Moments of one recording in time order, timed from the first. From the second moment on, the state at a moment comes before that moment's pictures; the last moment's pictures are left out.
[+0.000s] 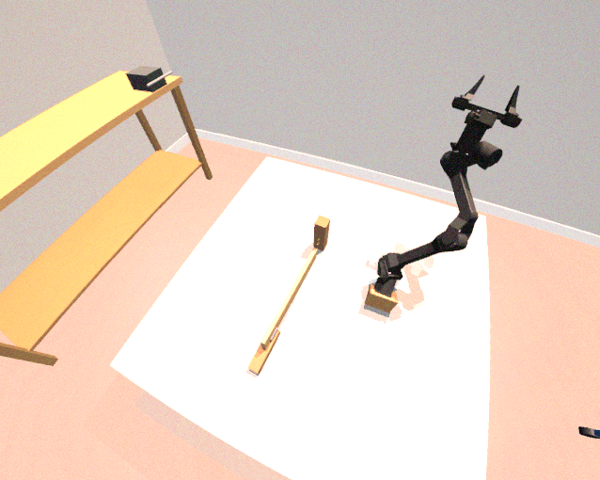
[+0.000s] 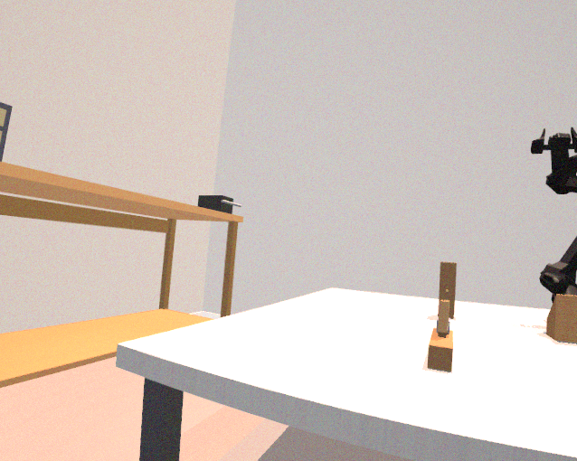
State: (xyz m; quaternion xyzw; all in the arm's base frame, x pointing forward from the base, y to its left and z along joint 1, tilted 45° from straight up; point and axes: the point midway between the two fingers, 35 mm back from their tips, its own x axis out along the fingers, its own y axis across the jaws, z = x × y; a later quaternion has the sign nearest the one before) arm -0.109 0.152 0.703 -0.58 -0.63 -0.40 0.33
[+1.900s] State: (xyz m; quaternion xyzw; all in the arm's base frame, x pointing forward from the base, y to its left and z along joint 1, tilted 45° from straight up) arm 0.449 -0.007 0.254 -0.48 0.33 0.01 0.81
